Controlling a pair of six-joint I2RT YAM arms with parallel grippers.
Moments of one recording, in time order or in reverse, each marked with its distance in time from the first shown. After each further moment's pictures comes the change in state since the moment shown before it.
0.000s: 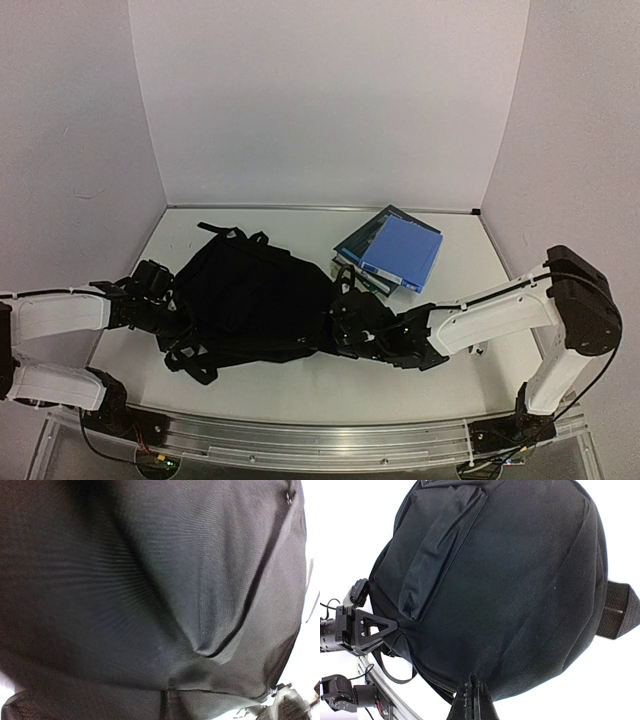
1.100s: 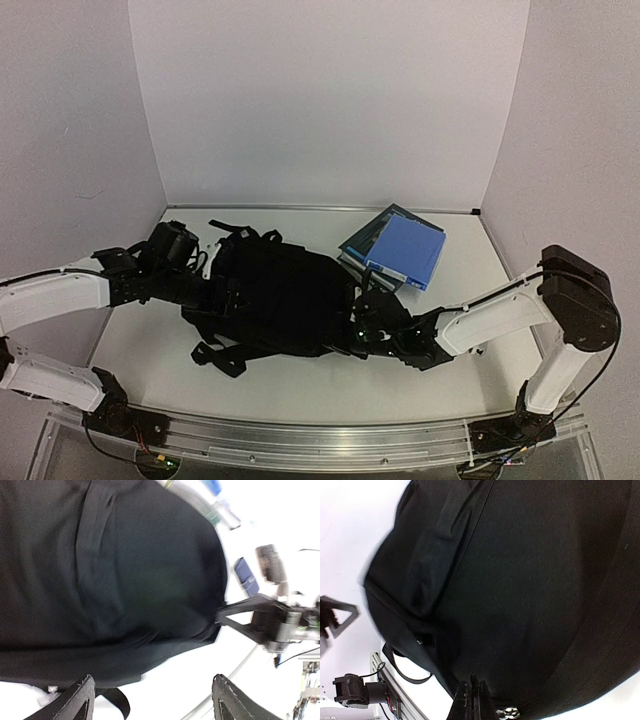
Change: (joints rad) left arm -0.299 0.017 0.318 -0.056 -0.053 0.489; right arm -0.088 0.000 -0.146 0.213 -0.159 0.025
